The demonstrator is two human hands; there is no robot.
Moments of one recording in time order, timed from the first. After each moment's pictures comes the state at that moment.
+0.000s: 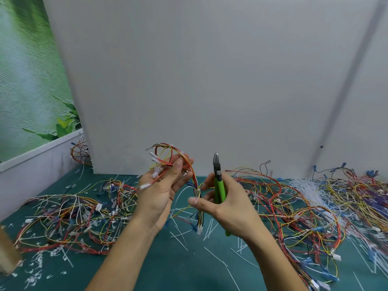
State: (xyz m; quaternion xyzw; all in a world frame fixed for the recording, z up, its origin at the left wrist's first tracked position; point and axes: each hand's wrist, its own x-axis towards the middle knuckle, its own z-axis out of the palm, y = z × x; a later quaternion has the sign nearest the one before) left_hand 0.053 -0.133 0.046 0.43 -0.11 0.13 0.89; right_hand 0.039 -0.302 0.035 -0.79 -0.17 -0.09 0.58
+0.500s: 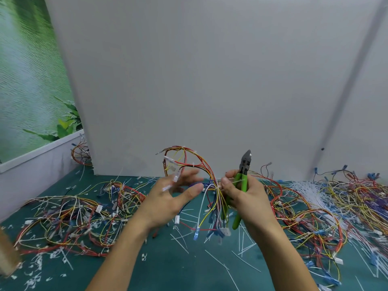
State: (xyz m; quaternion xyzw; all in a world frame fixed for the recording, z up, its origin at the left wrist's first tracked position) left_hand 0.053 -0.114 0.035 0.77 -0.20 0.09 0.60; right_hand 0.050 -0.319 0.039 -0.65 -0.07 -0.10 0.75
